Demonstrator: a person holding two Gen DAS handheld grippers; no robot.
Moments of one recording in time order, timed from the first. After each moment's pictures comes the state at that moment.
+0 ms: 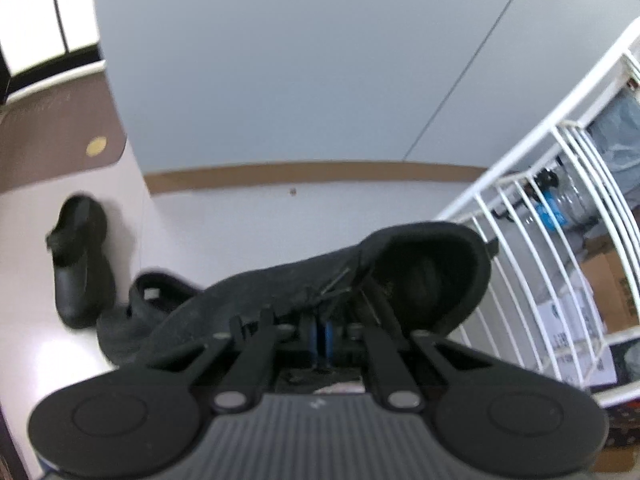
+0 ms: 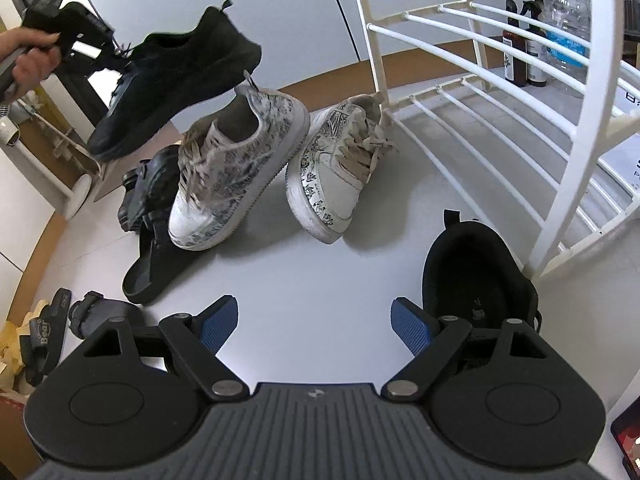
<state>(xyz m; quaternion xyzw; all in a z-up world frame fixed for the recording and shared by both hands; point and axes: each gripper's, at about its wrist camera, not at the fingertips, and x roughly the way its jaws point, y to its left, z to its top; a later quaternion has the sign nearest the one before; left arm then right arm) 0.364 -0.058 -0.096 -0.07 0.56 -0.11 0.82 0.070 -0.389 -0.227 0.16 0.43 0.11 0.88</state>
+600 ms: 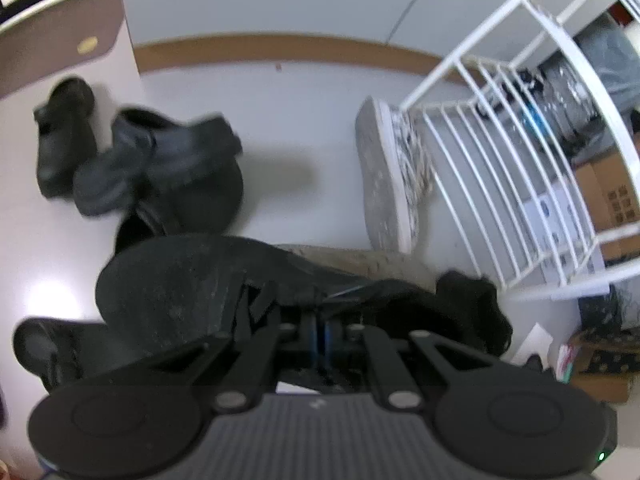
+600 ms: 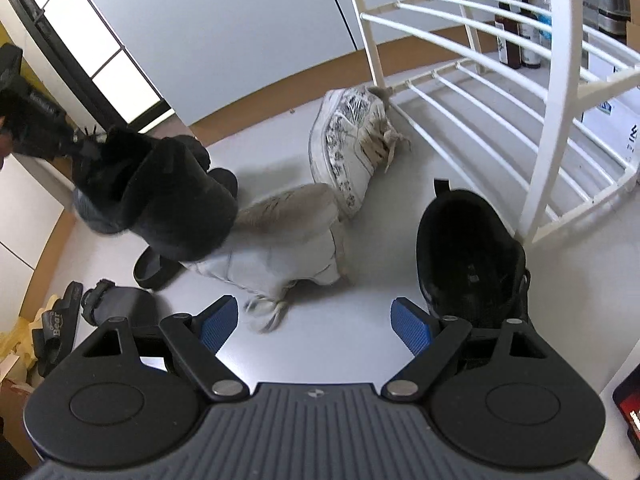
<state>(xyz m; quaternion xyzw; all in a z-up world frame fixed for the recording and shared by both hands) 0.254 -0.055 -0.155 -0.07 0.64 -0.14 0.75 0.047 -0.395 -0.234 0.17 0.45 0.12 0.87</state>
